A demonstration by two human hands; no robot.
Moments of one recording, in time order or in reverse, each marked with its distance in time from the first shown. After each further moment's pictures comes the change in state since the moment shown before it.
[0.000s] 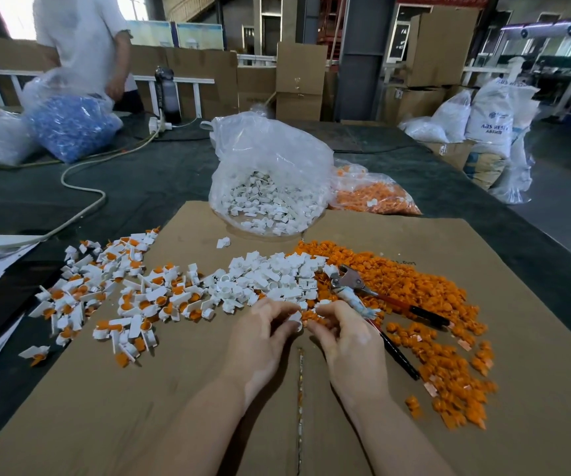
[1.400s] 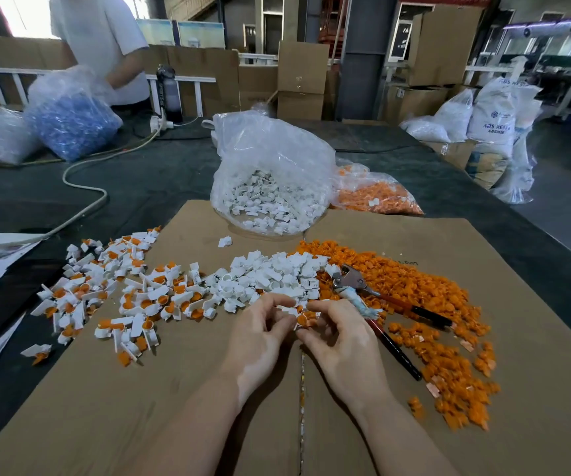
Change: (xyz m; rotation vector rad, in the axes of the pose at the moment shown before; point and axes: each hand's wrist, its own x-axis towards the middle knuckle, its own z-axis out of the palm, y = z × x) left_hand -0.003 0.011 -0.007 -0.322 -0.032 -0.164; right_hand 0.000 0.001 0.000 0.126 -0.095 -0.040
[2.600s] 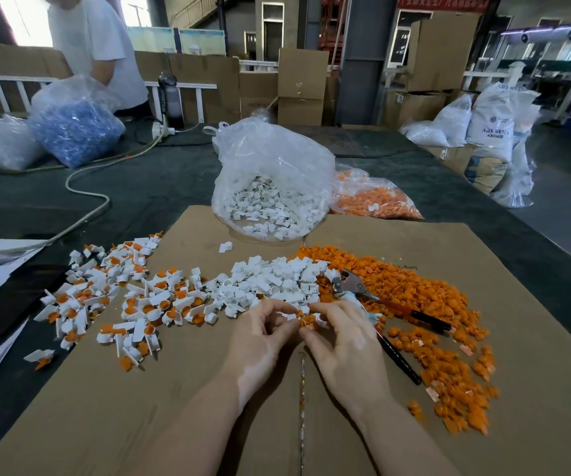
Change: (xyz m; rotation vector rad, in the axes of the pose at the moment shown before) left_hand 0.001 -0.002 -0.001 -0.030 -0.011 0.039; right_hand 0.001 -0.002 -0.003 -0.228 0.050 -0.097
